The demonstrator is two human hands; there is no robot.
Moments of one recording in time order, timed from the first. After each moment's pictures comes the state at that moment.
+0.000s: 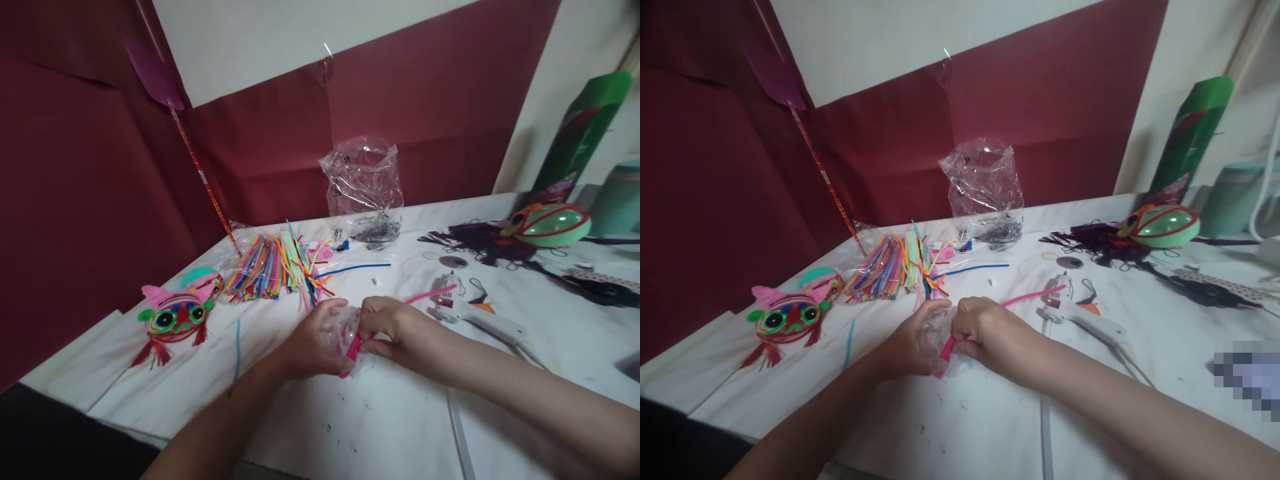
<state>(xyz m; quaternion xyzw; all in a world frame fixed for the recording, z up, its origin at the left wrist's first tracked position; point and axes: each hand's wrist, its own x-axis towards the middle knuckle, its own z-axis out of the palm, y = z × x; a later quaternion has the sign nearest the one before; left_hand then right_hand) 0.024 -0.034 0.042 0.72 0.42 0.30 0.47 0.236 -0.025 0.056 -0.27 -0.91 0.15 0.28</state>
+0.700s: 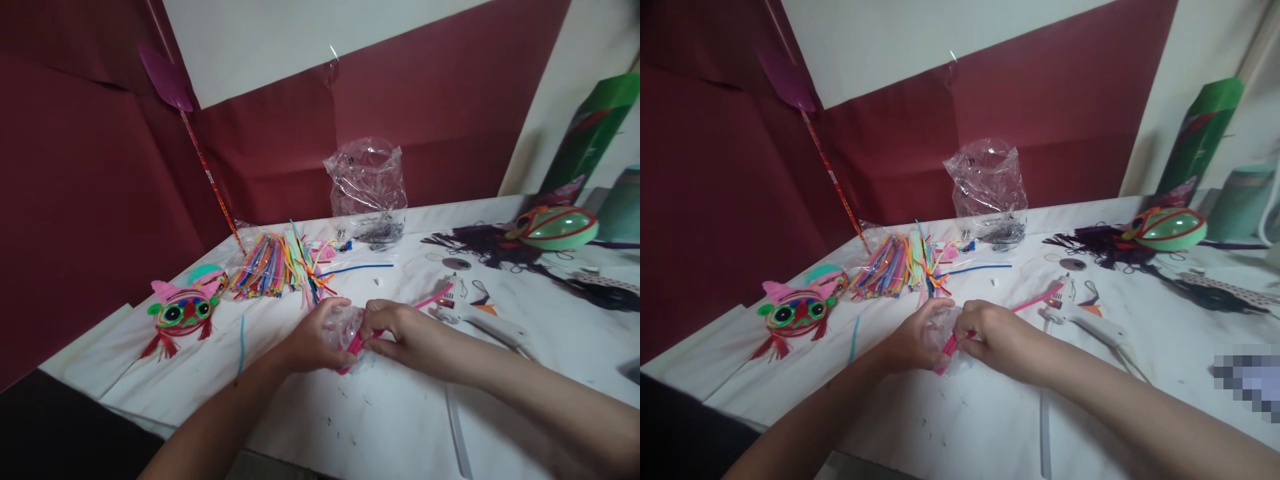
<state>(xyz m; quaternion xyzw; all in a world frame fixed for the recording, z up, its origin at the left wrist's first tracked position) 0.027 -0.035 0.044 0.72 0.43 0.30 0.45 0.237 -0.033 0.063 -0.31 -0.89 0.21 0.25</state>
